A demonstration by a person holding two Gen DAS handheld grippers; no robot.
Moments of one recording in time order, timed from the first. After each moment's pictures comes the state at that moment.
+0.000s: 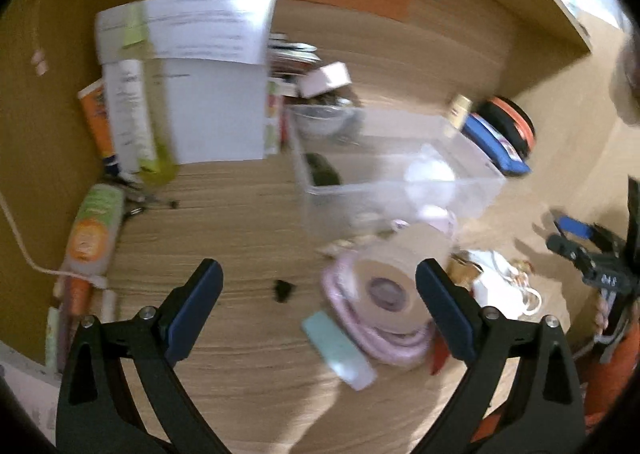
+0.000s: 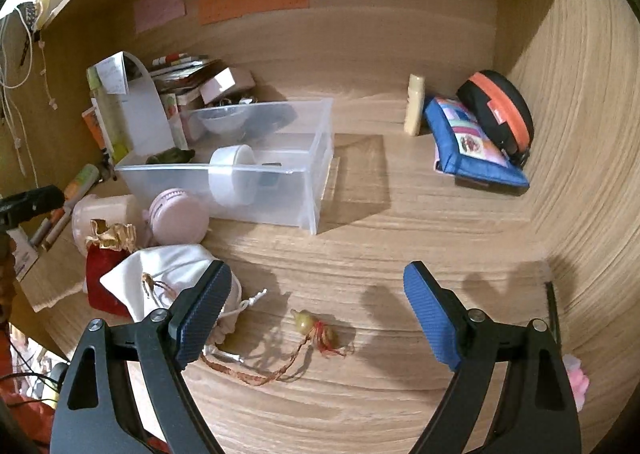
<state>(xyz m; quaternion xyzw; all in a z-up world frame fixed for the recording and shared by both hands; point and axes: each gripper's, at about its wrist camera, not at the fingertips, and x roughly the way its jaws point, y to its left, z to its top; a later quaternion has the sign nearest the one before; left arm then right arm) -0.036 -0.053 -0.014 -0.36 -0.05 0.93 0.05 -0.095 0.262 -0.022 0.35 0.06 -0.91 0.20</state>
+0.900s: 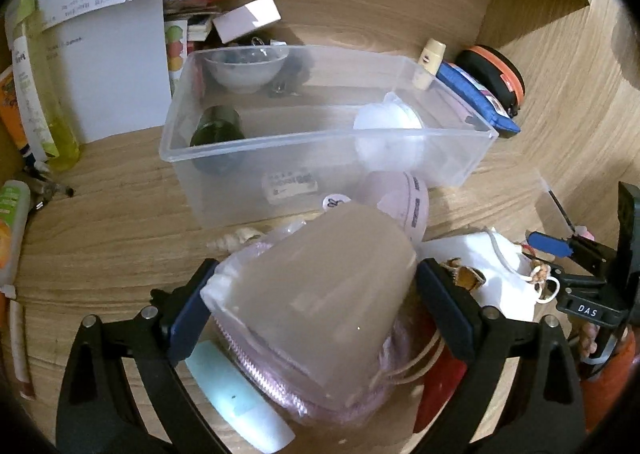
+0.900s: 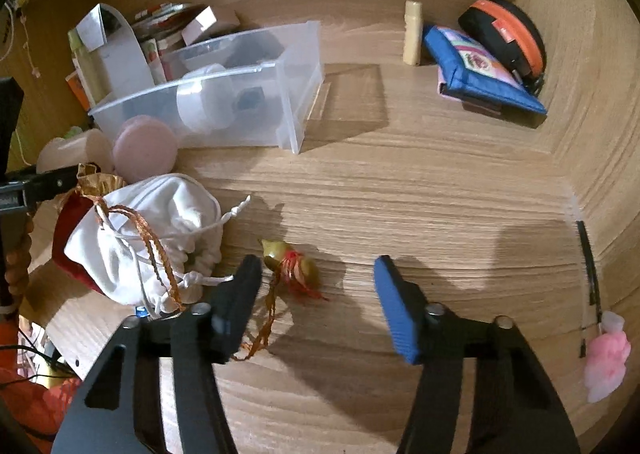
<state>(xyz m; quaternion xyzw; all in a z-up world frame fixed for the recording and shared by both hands) -0.091 0.009 -0.062 -0.42 -0.05 0.90 0.10 -0.106 0.273 -0.081 0.42 0.06 -0.88 0.21</state>
